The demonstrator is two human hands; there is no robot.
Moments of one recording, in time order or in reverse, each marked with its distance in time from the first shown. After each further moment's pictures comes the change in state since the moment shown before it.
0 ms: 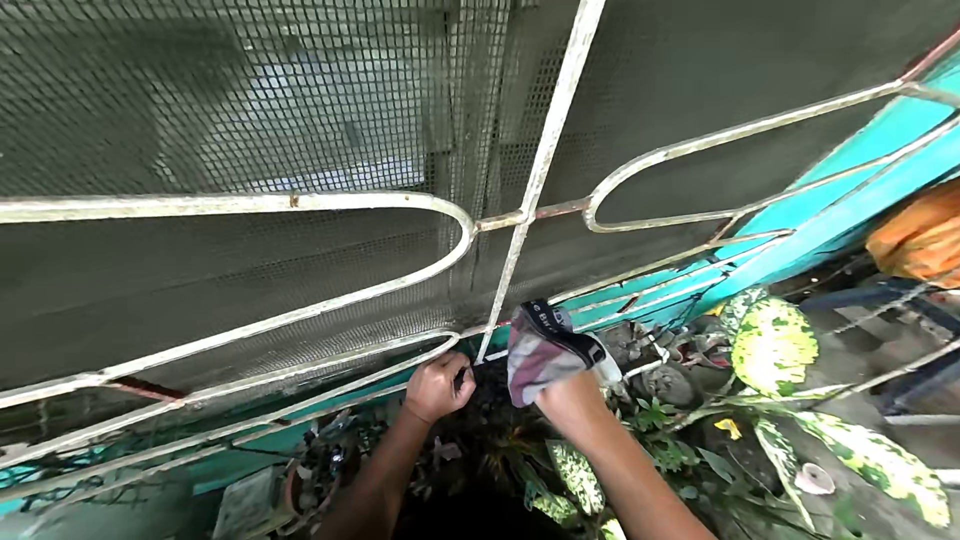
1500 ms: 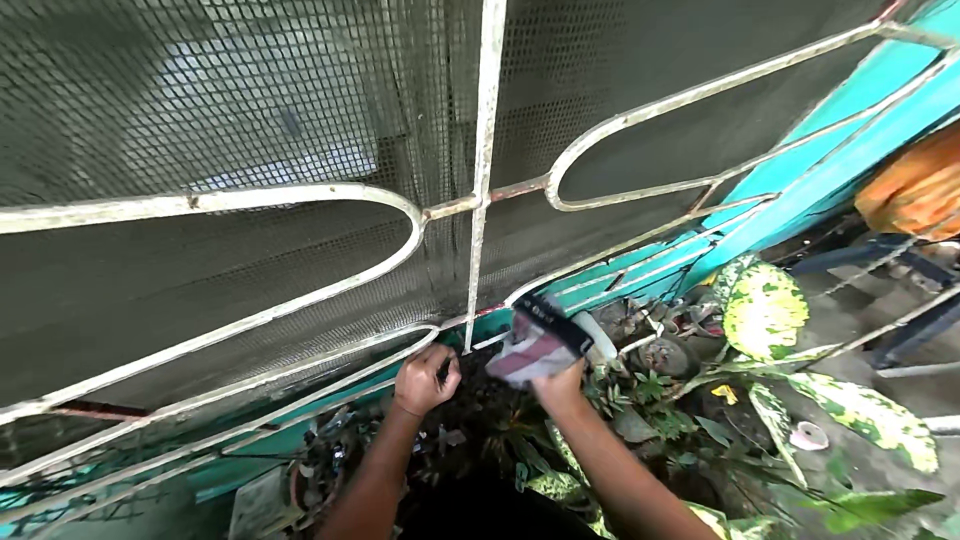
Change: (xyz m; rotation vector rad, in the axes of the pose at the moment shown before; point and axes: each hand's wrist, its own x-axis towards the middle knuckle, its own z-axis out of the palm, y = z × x) left_hand -0.003 -0.002 0.002 -0.011 0.088 0.015; right_hand -0.031 0.048 0.071 0.524 0.402 0.237
